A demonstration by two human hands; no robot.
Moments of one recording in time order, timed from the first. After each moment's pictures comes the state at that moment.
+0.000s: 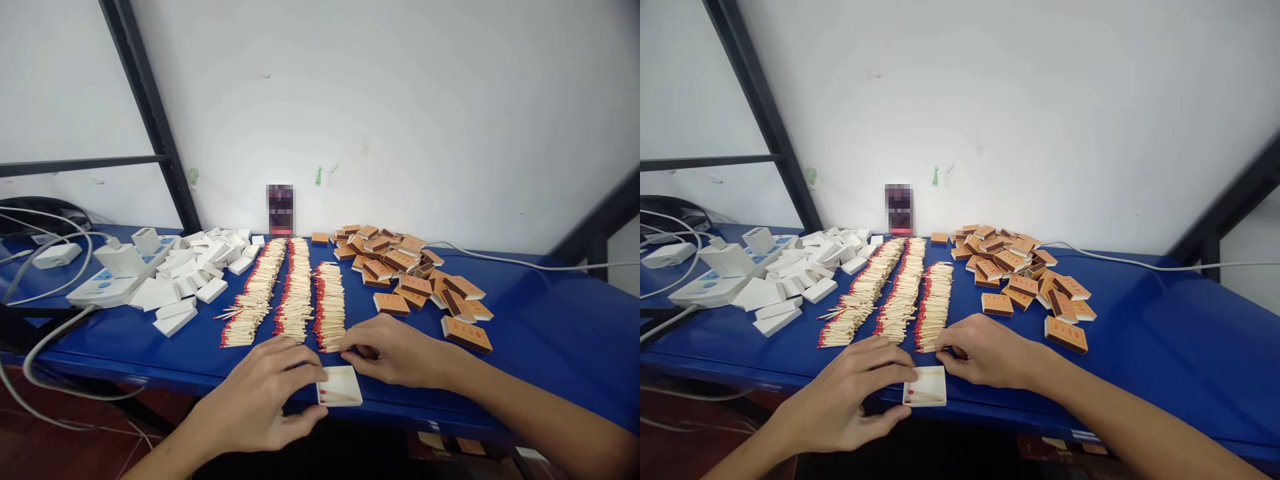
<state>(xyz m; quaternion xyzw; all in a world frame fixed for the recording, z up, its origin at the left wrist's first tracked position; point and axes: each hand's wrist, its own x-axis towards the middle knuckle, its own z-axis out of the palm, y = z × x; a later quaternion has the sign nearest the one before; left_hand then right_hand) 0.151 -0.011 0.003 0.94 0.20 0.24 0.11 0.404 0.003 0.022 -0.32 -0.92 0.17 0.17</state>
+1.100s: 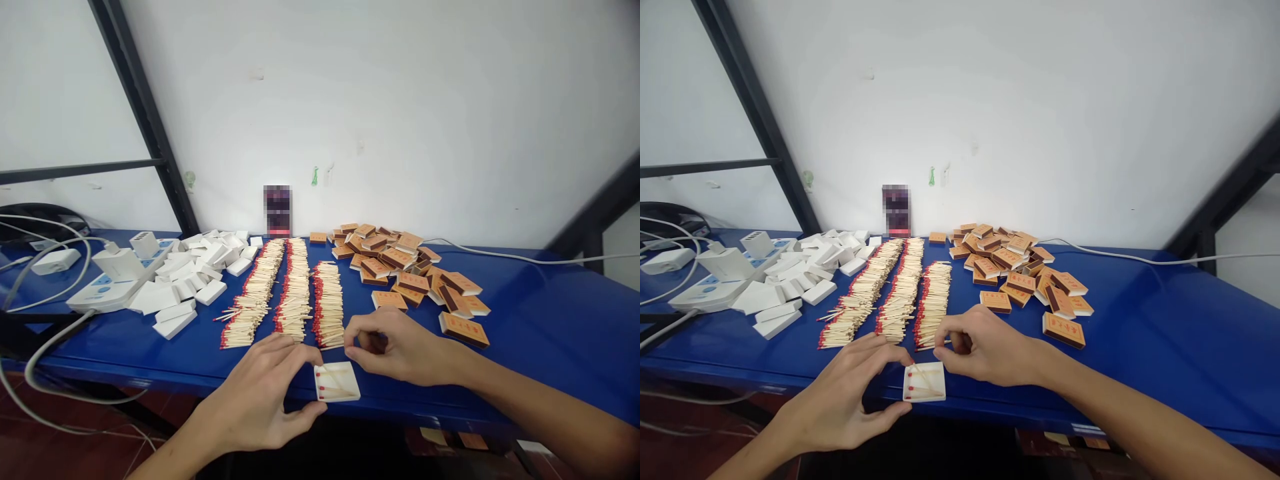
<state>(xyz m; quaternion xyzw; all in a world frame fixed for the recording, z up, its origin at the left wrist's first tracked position) 0.150 -0.015 0.002 0.92 0.28 0.24 0.11 0.404 -0.007 0.028 -0.37 -0.86 0.25 0.24</state>
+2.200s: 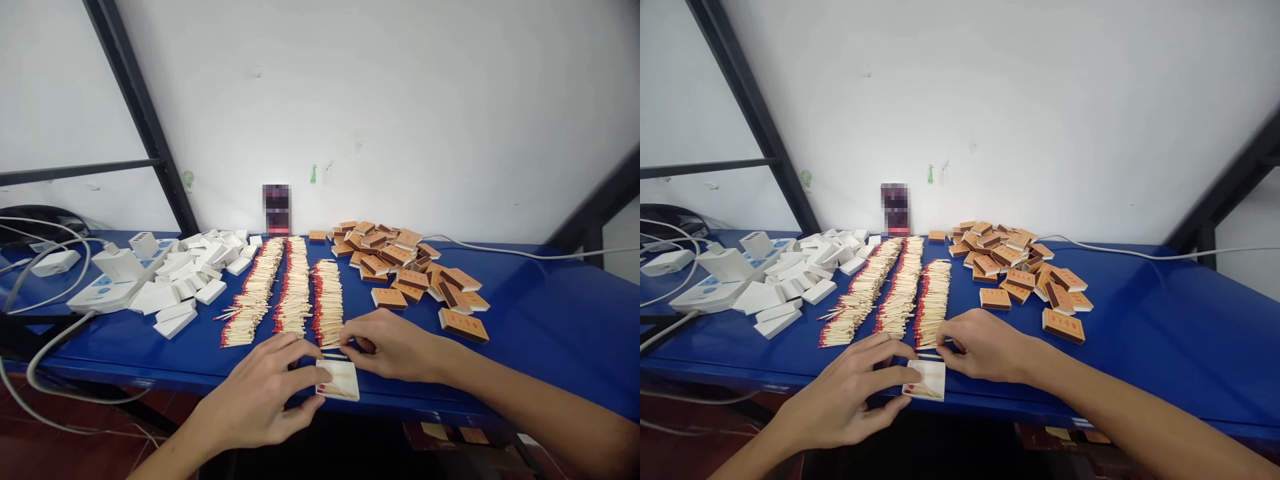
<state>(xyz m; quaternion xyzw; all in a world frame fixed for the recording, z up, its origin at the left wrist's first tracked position) 0.150 -0.013 0.006 0.95 0.21 0.22 0.09 0.402 0.000 0.019 -0.35 -0.91 0.14 0.17</state>
